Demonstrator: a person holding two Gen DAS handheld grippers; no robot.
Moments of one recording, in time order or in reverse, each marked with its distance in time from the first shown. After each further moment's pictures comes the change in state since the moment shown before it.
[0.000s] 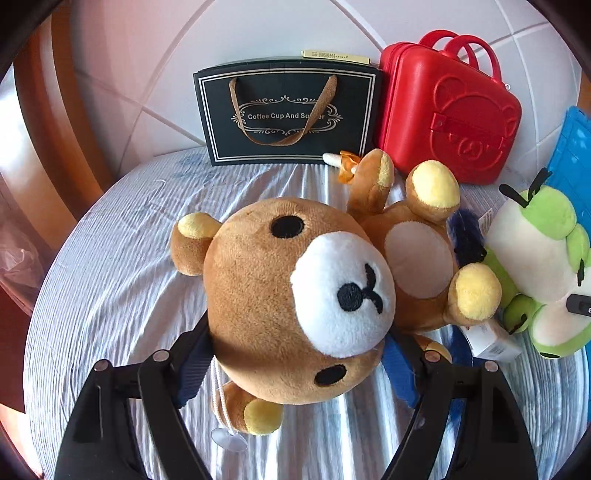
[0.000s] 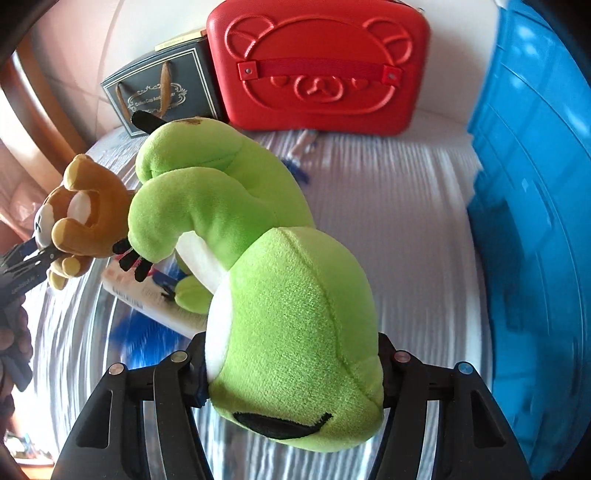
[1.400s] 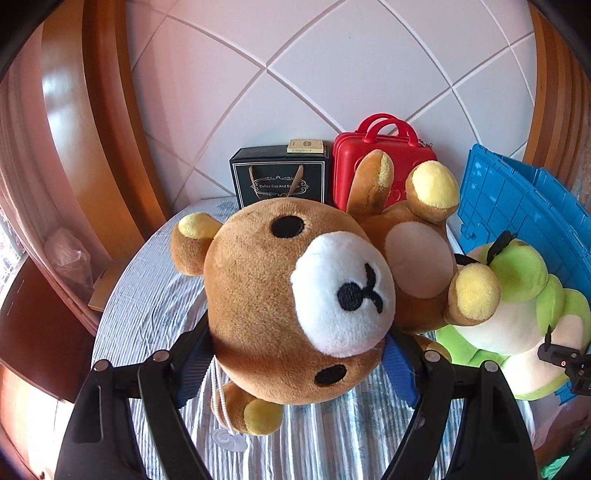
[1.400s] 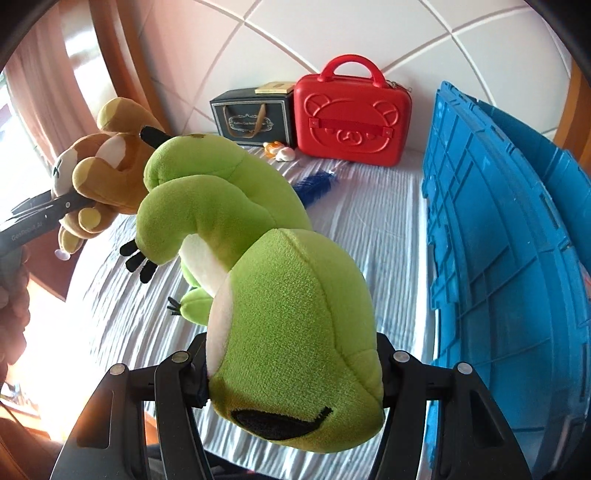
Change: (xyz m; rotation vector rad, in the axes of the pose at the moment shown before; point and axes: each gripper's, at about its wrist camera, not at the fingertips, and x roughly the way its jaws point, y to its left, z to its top) left arm -0.294 -0.083 -0.049 -0.043 -0.161 0.079; right arm -0.229 0.020 -0.142 -0.160 -0.154 0.111
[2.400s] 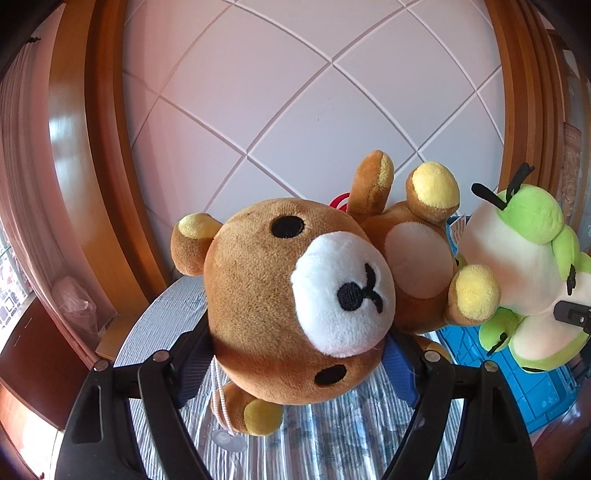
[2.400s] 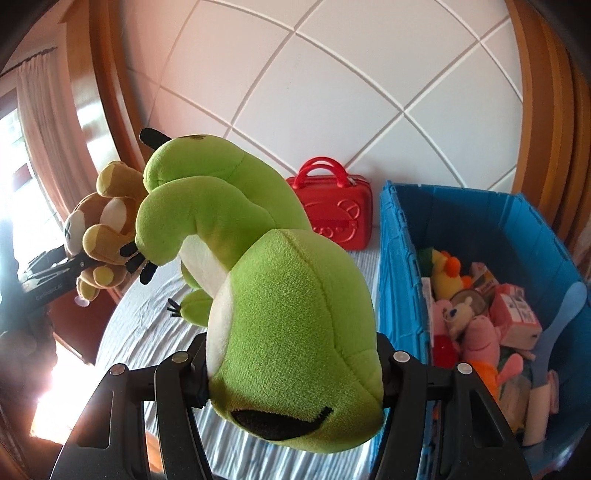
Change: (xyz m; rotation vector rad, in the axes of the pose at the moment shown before) left arm -0.114 -0.072 0.058 0.047 -0.219 -0.017; right arm -0.154 -0.073 0.038 0.079 -0.289 0.039
